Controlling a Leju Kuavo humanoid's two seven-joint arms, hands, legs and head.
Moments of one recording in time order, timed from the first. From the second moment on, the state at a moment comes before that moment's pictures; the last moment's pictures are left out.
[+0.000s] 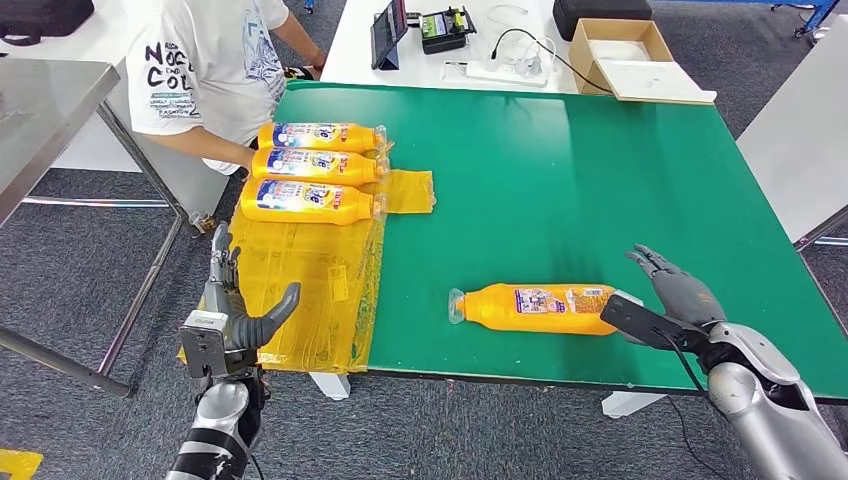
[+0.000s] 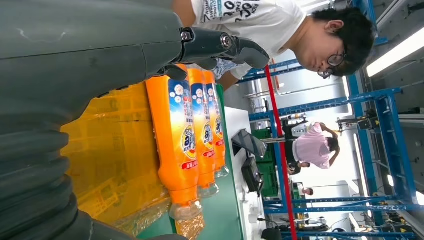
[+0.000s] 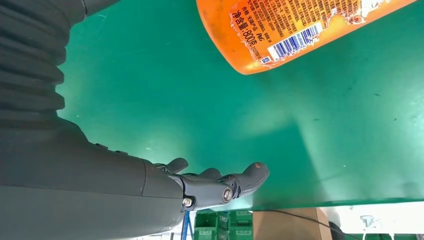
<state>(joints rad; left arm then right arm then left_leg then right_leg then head) -0.13 -0.20 -0.03 -1.19 -0.31 0.26 -0.66 -0.33 -0.53 0.33 -1.23 0.76 0.17 -0.15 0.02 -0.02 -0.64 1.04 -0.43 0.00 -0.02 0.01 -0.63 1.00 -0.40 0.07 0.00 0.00</state>
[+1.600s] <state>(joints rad) -0.23 -0.21 -0.13 -1.01 -0.30 0.23 -0.65 -0.74 -0.19 0.76 -0.59 0.70 0.16 -0.30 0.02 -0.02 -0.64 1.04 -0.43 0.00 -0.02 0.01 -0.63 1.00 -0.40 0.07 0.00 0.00</state>
